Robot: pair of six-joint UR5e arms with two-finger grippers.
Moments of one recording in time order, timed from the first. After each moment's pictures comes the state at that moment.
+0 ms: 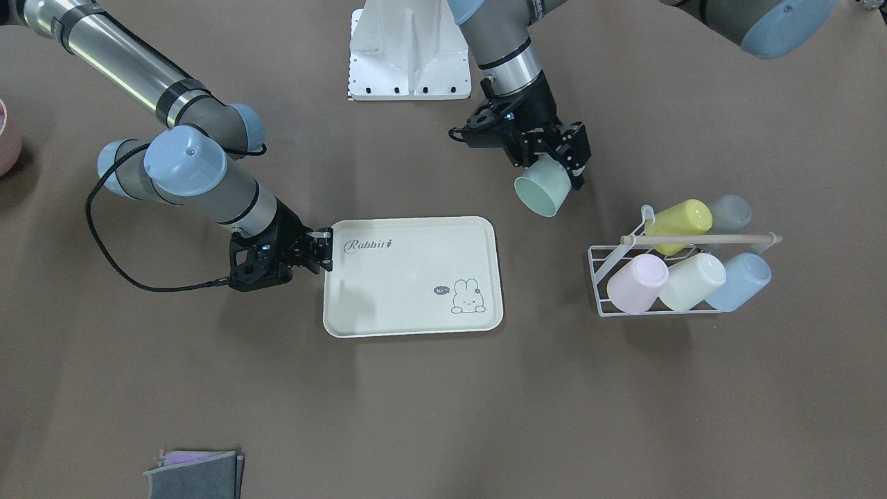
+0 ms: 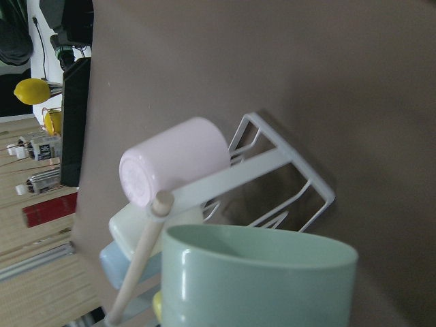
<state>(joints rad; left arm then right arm) -0.42 -2.23 -1.93 -1.07 -1.24 -0.69 0.74 -1.03 1.42 -0.94 2.17 1.19</state>
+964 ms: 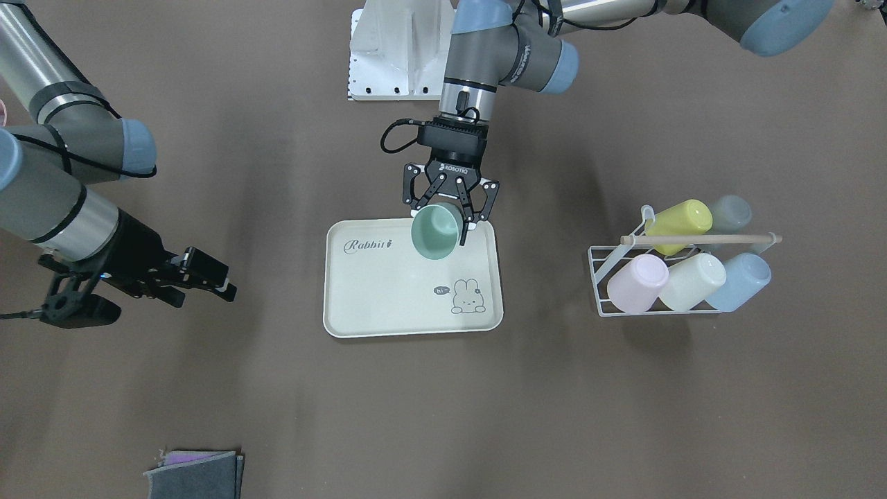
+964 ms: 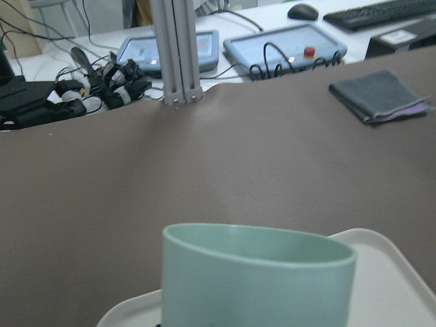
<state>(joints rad) -0.35 -2.24 -1.52 -2.27 -0.97 -0.95 1.06 -1.18 1.54 -0.97 2.30 1.04</state>
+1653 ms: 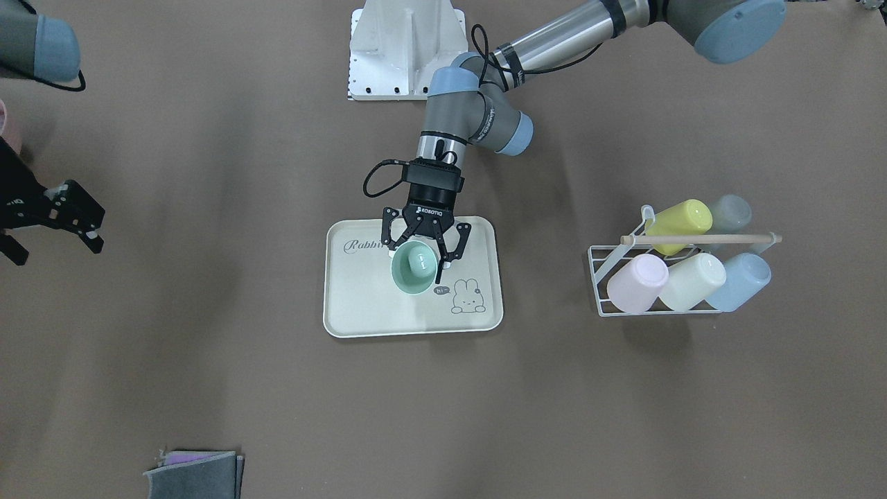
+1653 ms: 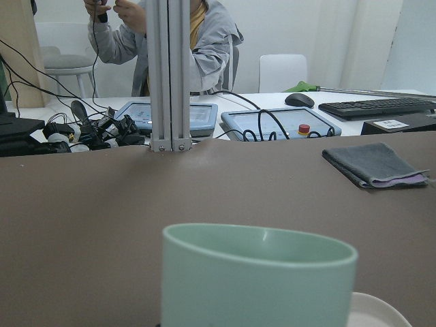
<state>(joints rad) -0.33 -2.37 -1.15 -2.56 -0.81 -0.95 1.09 -1.36 1.98 -1.57 2.04 0.54</state>
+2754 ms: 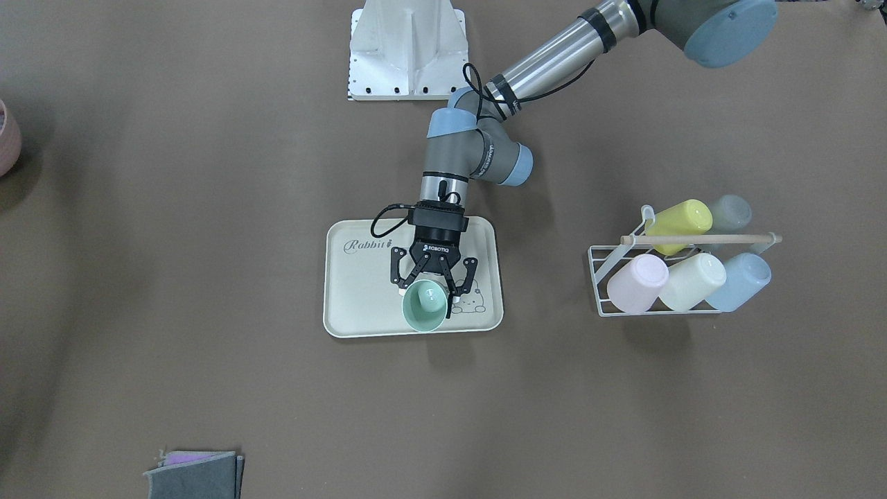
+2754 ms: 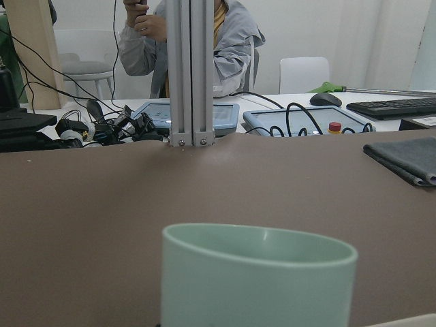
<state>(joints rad) -0.37 -2.44 -0.97 -2.62 -0.83 -1.00 1.40 -1.59 1.95 -1.75 2.12 0.07</state>
